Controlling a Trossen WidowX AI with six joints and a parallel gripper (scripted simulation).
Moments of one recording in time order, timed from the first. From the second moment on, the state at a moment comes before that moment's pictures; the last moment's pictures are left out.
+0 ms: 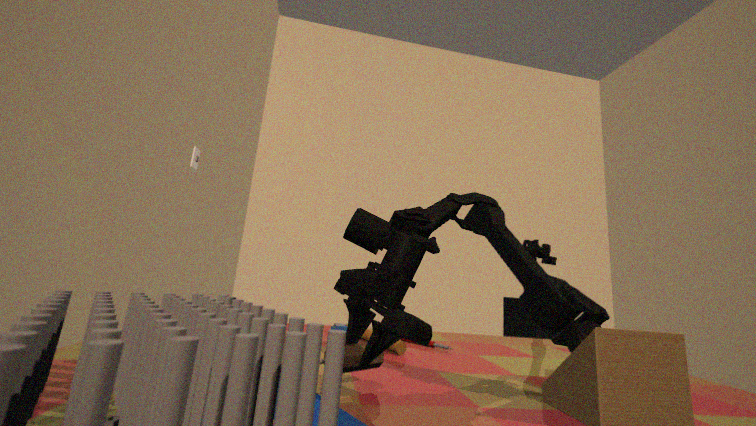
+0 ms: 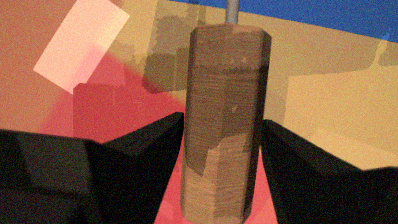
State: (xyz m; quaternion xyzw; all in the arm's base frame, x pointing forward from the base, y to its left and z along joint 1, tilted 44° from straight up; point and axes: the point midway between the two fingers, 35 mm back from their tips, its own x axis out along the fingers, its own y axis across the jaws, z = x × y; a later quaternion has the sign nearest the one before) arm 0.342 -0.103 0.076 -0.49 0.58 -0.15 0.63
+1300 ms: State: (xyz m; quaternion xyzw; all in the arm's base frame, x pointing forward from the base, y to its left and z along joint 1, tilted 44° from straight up) arm 0.365 -0.098 0.069 -0.49 0.58 -0.15 0.63
